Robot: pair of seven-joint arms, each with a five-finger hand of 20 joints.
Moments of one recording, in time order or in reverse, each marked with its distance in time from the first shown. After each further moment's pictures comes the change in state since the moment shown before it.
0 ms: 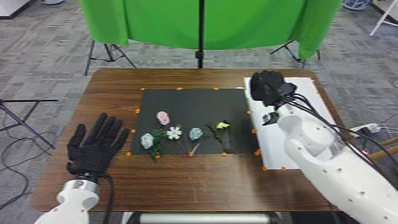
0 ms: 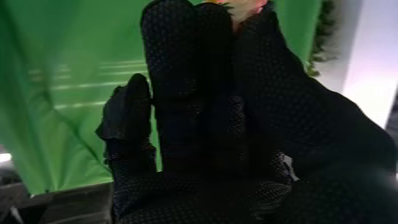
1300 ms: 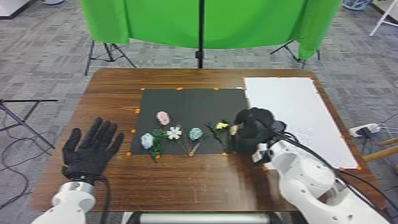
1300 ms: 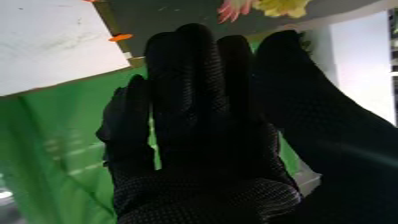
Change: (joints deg) left arm 1.6 -0.2 -1.4 -1.8 -1.9 4.9 1.6; right arm -17.6 0.1 4.3 -12.6 6.1 -3.8 3.5
